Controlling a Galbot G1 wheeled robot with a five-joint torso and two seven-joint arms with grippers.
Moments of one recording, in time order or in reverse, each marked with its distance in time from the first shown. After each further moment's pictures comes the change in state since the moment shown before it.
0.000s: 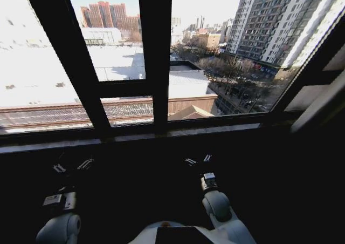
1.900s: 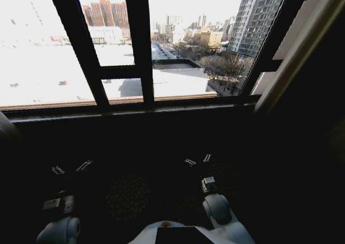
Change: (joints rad) left arm 0.013 0.039 0.008 0.010 -0.028 -0.017 0.008; right arm 0.014 -0.003 -0.003 0.045 0.013 -0.035 0.024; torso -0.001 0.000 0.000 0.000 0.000
